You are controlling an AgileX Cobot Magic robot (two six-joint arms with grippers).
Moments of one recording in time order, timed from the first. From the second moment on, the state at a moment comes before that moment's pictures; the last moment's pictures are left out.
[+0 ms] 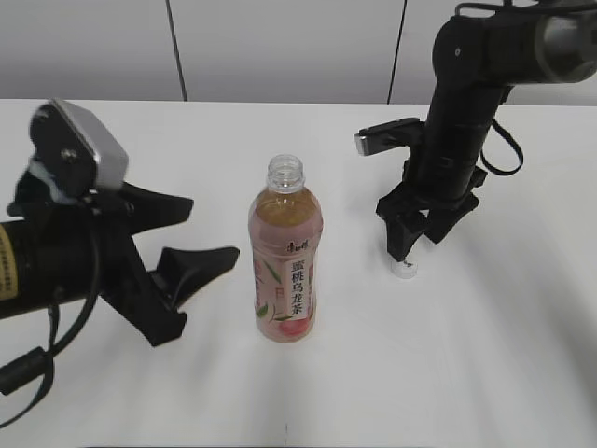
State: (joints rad) left arm -0.54 1.40 -0.41 0.60 -0.53 -0.38; right arm 0.34 2.18 -1.55 0.18 1.06 -0.41
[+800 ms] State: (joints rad) left arm -0.17 1.15 -0.45 0.35 -0.37 -0.41; right arm 0.31 2.03 -1.55 0.21 1.13 -0.38
